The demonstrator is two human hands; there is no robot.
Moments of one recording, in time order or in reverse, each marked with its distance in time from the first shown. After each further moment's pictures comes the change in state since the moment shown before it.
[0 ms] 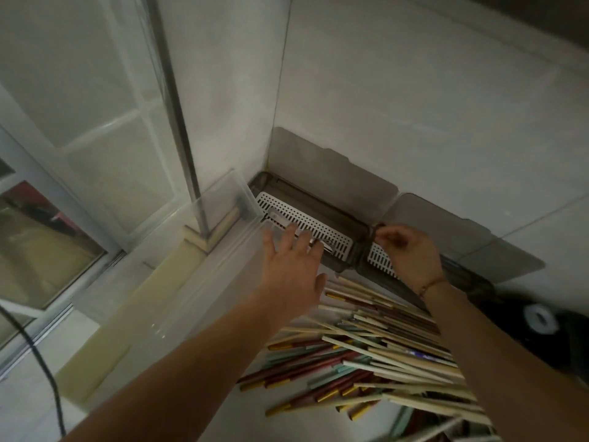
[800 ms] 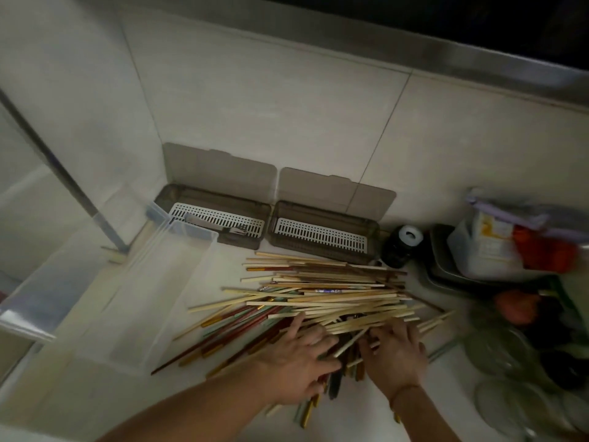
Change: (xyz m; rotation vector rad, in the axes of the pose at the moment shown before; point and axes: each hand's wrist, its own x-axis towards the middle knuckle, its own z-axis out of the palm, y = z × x) left_hand -0.119 0.144 0.081 0.134 -0.290 0.927; right_hand -0.268 0.121 -0.035 -0.657 0.063 0.441
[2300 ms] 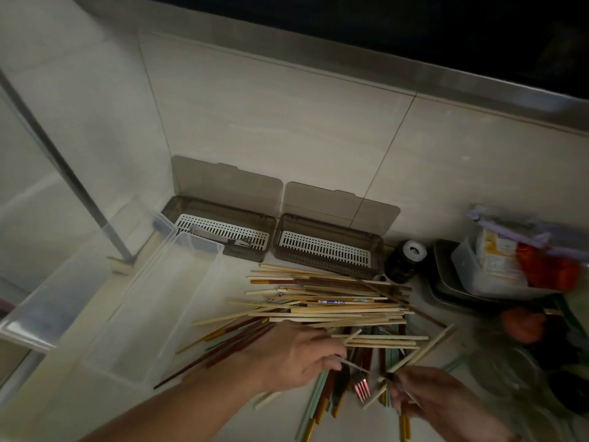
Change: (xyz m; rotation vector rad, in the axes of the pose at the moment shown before) left_hand -0.013 -0.023 -0.051 -0.427 0.509 0.098; right_hand -0.016 0.042 -0.080 1.313 -0.902 0.180
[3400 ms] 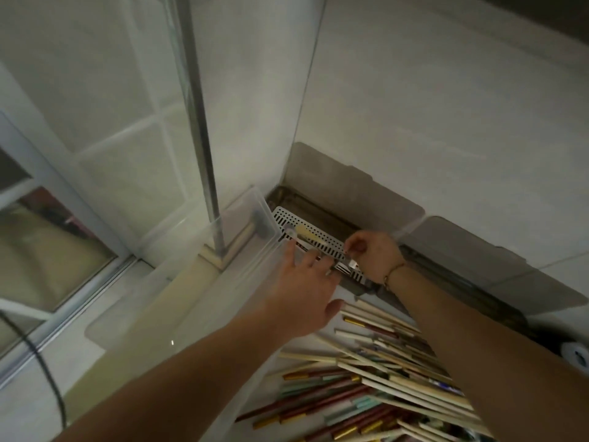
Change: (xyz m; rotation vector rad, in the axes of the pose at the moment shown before) left_hand -0.050 -0.148 -0.114 0.529 -0.133 -0.752; right_hand 0.293 -0.211 0.206 -1.207 0.219 -0.522
